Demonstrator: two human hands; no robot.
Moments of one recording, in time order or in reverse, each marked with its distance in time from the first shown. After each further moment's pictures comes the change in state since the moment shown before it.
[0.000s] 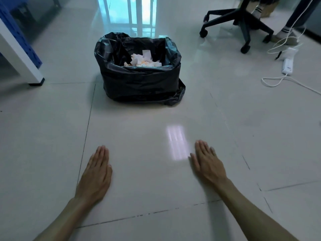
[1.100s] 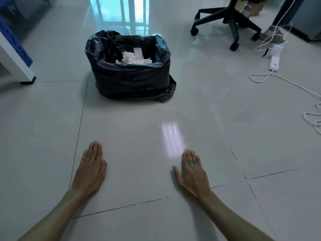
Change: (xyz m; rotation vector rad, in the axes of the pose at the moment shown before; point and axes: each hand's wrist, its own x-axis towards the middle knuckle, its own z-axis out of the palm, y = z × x) left_hand -0.001 0.011 -0.004 0.029 -0.030 -0.024; right_hand -0.058 -0.032 0.014 0.000 -0.030 0.007
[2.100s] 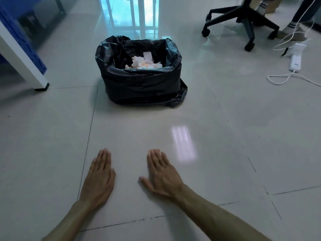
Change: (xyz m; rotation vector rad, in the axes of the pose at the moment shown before) left_hand 0.001 0.001 -0.002 0.012 -0.001 -0.018; right_hand 0.056 -0.109 0.006 0.039 -0.193 -0.426
